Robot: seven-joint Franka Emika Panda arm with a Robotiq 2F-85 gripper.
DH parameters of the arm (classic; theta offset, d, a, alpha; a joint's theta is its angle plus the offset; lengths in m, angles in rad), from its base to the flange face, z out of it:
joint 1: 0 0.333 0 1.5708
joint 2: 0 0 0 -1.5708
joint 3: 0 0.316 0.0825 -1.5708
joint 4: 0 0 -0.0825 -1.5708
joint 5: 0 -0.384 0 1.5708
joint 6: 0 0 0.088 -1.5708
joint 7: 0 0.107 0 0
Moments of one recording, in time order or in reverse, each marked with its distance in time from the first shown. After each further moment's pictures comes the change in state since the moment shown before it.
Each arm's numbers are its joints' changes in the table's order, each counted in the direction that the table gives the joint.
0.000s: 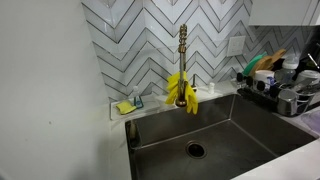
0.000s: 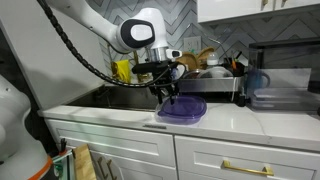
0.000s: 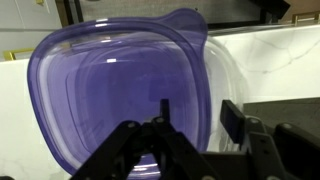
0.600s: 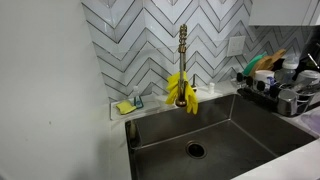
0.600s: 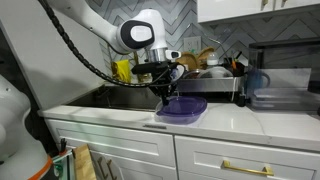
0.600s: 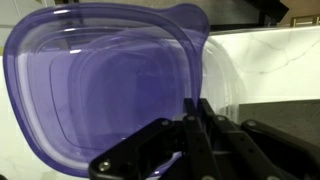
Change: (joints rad) arm 0.004 -0.004 0.008 0.003 0.000 -0.001 -0.010
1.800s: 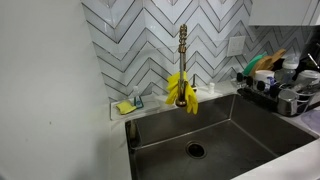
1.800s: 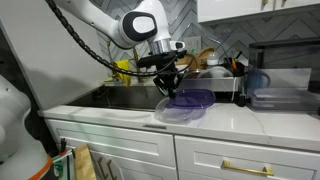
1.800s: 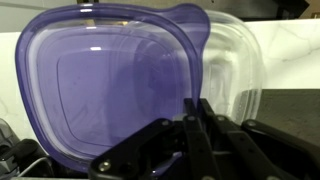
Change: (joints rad) arm -0.008 0.000 -0.014 -0.057 0.026 -0.011 -0.063
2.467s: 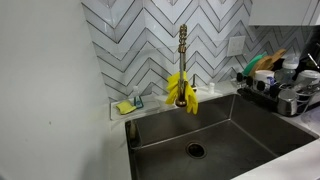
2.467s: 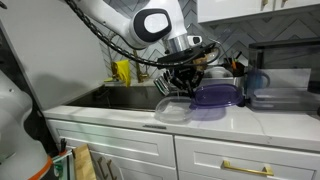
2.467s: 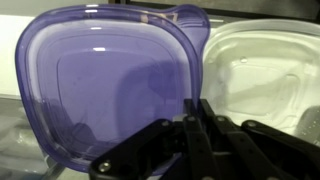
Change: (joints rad) arm -0.055 -0.081 -0.080 -0.075 -0.002 -0.131 -0.223
